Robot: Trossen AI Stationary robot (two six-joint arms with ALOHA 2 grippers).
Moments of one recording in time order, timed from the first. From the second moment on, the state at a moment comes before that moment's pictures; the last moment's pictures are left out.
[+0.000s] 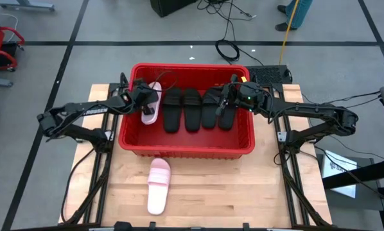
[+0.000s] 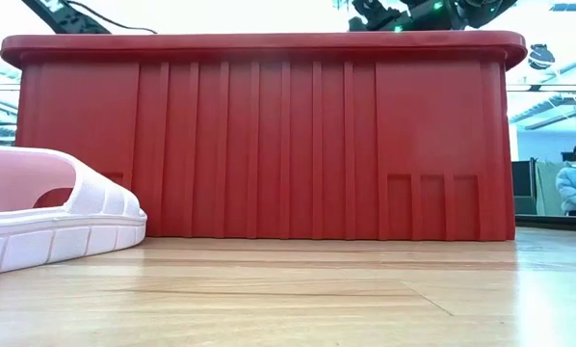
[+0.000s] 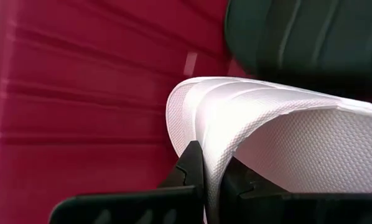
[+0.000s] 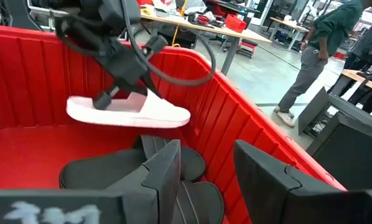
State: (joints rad) left arm 0.62 1.28 0.64 -0.09 -0.47 0.72; right arm -0.33 1.28 0.89 0.19 0.15 -0.22
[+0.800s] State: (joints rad) left arm 0.63 1.40 0.64 -0.04 -0.42 0.80; right arm -0.33 1.28 0.89 0.19 0.15 -0.20
